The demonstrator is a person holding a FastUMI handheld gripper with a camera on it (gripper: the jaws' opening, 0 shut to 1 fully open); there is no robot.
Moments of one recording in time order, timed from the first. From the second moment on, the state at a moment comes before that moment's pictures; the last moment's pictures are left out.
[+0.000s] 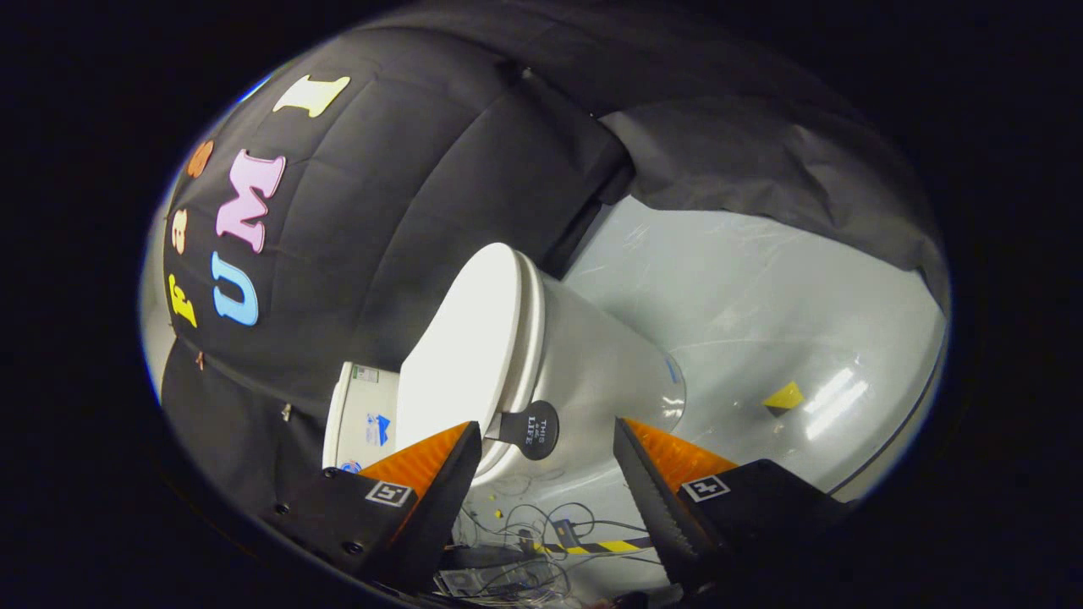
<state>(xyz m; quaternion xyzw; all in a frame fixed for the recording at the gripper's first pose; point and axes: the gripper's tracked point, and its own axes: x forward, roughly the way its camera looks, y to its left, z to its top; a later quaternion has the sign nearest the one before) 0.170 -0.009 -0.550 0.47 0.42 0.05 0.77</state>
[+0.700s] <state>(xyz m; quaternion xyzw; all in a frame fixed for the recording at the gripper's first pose) 0.197 0.027 -0.560 0.58 0.42 0.07 0.70</state>
